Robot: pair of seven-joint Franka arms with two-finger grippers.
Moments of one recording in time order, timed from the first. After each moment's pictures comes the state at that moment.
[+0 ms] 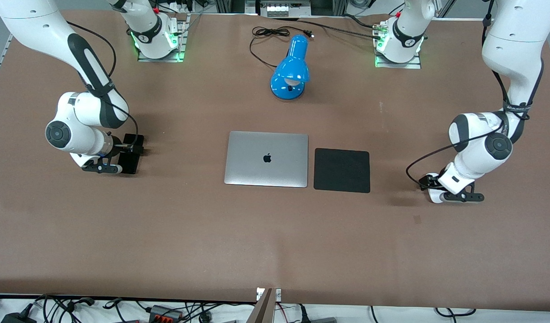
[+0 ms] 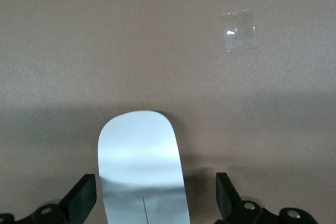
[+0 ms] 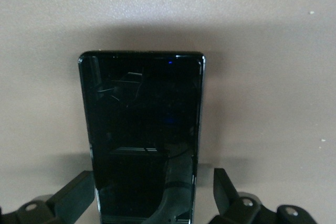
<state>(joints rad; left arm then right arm) 0.15 0.57 -0.05 -2.02 0.06 2.68 0.08 -0.10 0.44 0.03 -2.18 -0.04 2.41 0.03</state>
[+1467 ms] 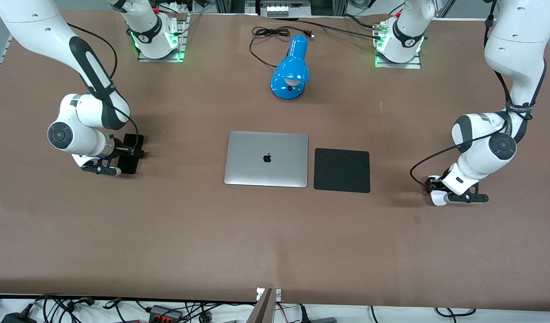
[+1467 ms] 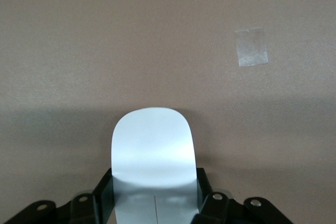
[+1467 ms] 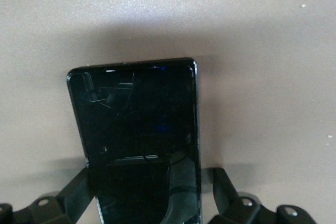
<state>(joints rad) 0.17 0.57 -0.05 -1.98 0.06 2.64 0.08 -0.11 0.46 0.03 -2.18 -0.04 2.43 0.13</state>
